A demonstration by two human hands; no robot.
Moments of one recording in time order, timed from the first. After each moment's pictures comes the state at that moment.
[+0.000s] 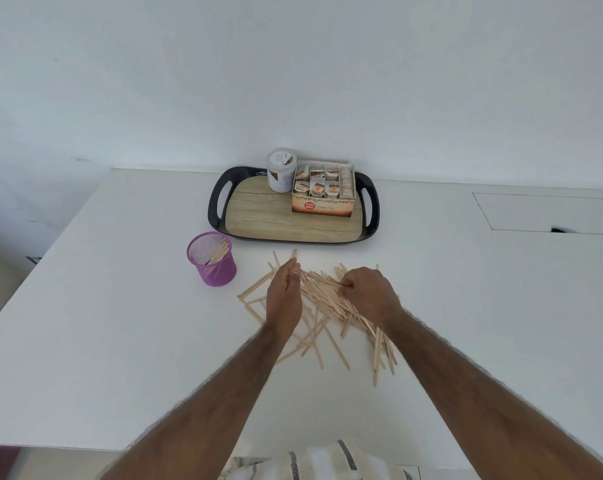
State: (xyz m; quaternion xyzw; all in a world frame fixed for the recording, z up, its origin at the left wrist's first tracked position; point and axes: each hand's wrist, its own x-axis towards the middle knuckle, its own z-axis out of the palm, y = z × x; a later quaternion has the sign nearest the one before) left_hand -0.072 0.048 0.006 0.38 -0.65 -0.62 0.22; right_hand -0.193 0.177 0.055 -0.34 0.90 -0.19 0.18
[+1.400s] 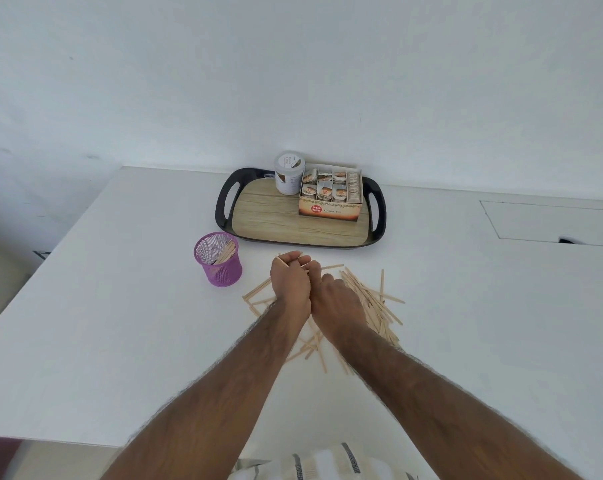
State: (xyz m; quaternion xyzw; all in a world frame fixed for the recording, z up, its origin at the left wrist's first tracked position) left_hand -0.104 0.045 0.054 0.50 -0.37 -0.72 0.31; right_hand -0.129 0.134 0.036 -0.47 0.88 -0.03 -0.03
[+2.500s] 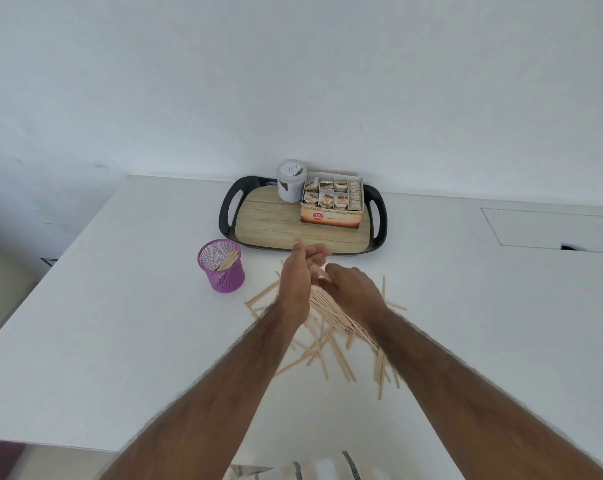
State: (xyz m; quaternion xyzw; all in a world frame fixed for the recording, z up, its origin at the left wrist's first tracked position) left_hand -0.093 0.047 0.085 0.35 -0.48 -0.77 0.22; right_hand -0.181 0.141 0.063 -0.47 0.85 -0.21 0.07
